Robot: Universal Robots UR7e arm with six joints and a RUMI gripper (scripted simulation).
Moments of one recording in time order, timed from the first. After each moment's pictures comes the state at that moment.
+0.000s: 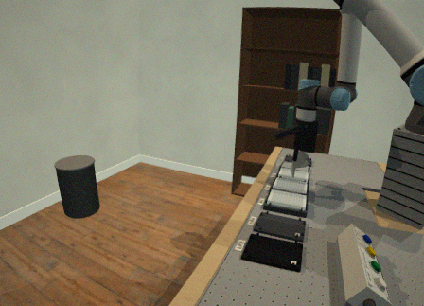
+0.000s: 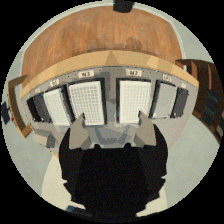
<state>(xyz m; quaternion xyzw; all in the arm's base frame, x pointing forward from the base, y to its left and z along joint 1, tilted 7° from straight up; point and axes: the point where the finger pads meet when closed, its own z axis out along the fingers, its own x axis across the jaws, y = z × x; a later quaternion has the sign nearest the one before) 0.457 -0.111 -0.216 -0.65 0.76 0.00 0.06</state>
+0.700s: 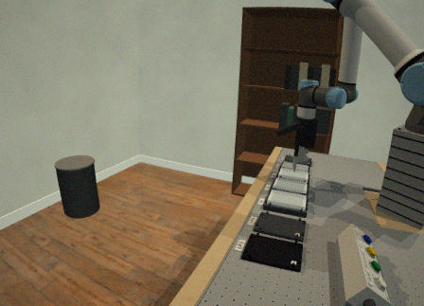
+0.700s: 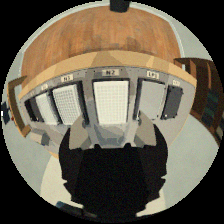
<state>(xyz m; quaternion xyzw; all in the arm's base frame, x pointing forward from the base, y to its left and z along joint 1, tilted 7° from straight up) 0.448 -0.176 -0.223 -0.65 0.76 0.00 0.06</state>
